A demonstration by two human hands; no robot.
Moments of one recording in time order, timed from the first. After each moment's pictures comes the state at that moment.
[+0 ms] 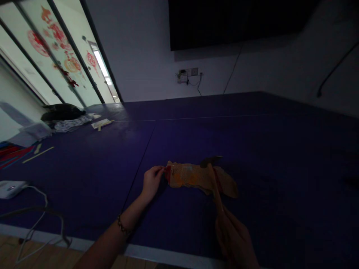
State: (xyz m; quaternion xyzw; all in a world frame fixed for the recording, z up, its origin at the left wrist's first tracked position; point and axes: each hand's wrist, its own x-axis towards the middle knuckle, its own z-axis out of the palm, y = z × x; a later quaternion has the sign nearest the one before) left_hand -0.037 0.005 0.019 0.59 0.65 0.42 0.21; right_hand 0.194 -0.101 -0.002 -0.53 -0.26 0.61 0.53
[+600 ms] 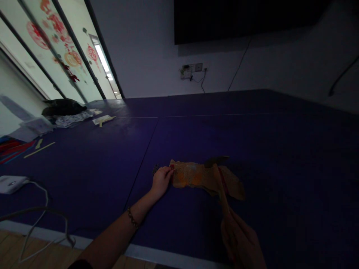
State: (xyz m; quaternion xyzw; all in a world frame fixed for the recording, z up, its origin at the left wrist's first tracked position) left_hand -0.029 0.016 -0.009 0.68 0.63 0.33 0.18; right_hand 0.200 -0.098 -0.013 -0.54 -0.22 0.60 0.54
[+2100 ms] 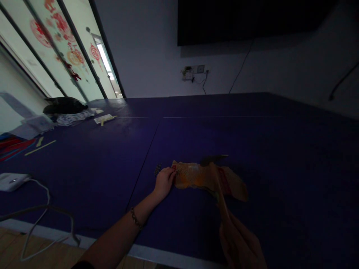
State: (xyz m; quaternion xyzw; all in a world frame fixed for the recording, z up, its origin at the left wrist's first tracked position) left_hand -0.026 0.015 -0.011 0.71 0.61 0.31 0.13; right_hand 0.189 -0.109 0.011 -0.55 -0.26 0.60 0.52
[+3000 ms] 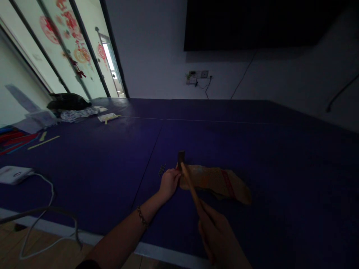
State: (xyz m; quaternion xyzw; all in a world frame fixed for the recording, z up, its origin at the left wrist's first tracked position) left_hand -0.021 0.014 -0.010 0.72 0.60 0.31 0.14; right_hand 0.133 -0.098 0.059 -0.55 -0.45 0.60 0.36
